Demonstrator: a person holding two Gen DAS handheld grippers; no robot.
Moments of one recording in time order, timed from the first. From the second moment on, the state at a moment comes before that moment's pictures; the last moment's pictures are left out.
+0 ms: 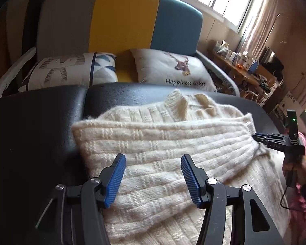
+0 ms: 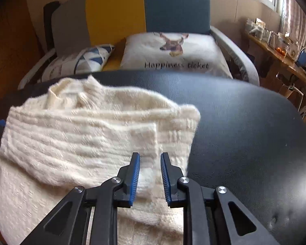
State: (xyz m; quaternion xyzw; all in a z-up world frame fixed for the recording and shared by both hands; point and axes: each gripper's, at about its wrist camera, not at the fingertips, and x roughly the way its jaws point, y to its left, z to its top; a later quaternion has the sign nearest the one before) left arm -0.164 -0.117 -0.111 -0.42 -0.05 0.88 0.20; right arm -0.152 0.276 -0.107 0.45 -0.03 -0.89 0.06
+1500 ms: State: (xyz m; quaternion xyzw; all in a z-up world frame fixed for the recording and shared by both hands) left arm 0.089 -0.166 -0.152 -0.47 -0.24 0.83 0.16; right arm 0.109 0.394 -0.183 0.50 -0.44 -0.71 0.22
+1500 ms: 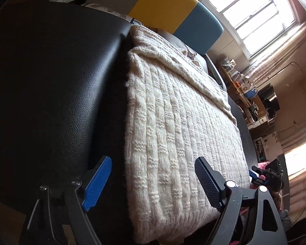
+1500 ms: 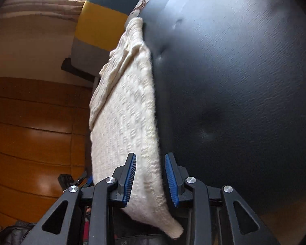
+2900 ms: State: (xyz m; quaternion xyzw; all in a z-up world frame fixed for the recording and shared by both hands) left arm 0.118 -0.174 -0.137 -0.47 -0.32 0.77 0.27; right arm 0.104 0.329 -0.162 0.51 -0.36 -0.72 0.31
